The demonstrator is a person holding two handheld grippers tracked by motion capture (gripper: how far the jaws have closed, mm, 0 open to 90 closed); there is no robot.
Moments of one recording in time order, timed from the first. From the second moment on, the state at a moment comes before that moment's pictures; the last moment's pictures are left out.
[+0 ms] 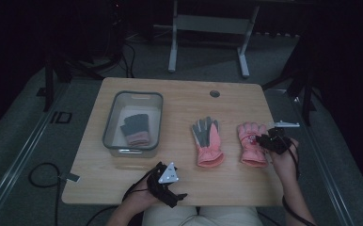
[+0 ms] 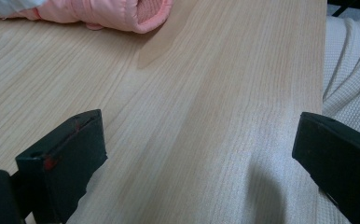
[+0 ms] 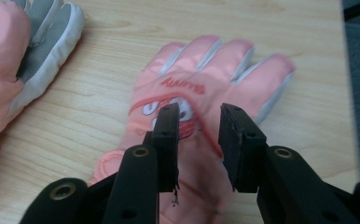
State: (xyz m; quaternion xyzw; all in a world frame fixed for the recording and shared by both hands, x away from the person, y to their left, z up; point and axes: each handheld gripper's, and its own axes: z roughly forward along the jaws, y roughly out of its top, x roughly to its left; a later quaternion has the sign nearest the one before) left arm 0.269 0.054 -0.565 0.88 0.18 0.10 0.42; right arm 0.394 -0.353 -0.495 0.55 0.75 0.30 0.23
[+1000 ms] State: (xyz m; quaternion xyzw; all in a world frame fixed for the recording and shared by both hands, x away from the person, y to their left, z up) left arm 0.270 0.055 -0.567 0.88 0.18 0.10 0.42; right arm 0.409 -0.339 -0.523 0.52 0.79 0.25 0.21
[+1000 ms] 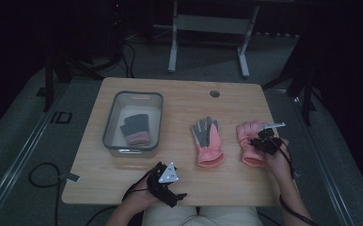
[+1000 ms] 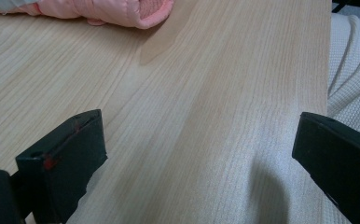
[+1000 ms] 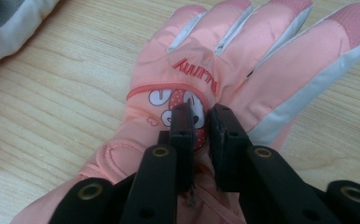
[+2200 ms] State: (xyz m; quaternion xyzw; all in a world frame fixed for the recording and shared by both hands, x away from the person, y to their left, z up) left arm 0.269 0.055 -0.567 0.89 0.17 0.10 0.42; right arm 0.379 -0.250 -0.415 0.44 0.79 0.37 0.23
